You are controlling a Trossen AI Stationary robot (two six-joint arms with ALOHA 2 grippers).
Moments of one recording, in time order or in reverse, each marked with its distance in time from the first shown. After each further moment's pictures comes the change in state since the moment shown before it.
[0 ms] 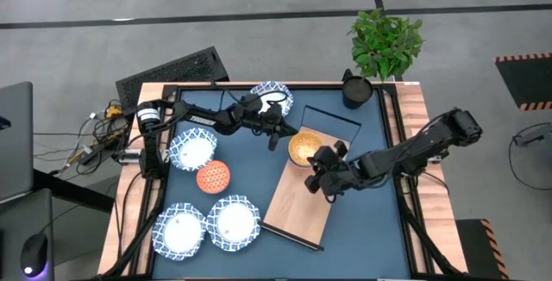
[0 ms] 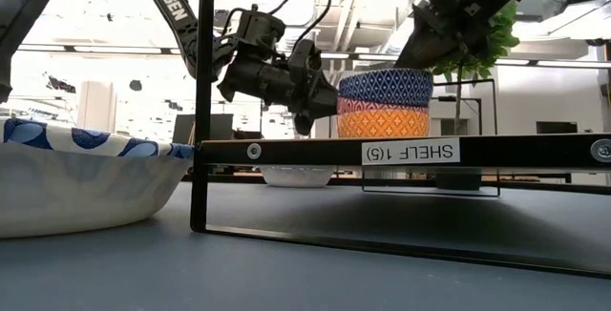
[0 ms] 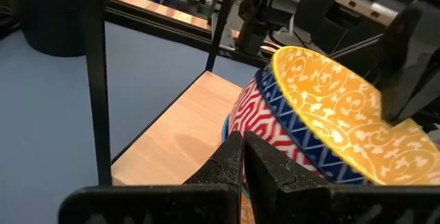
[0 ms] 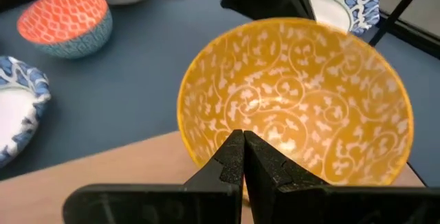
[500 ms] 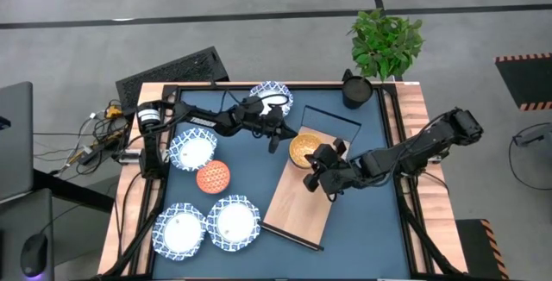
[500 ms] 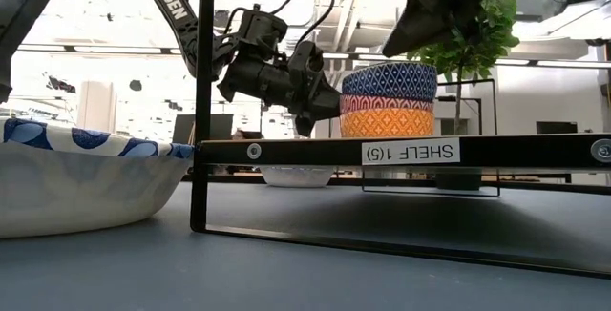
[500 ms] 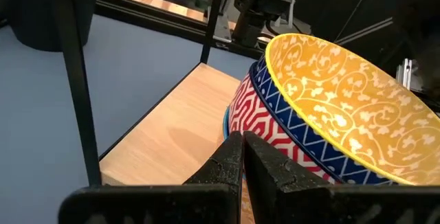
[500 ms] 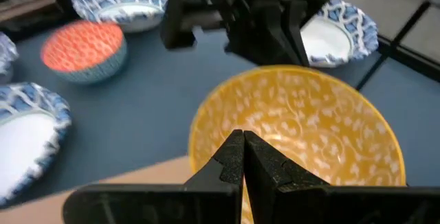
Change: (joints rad) left arm -0.019 0.002 0.000 -0.020 -0.010 0.029; right arm 0.002 -0.012 0.041 0.020 0.028 -0.044
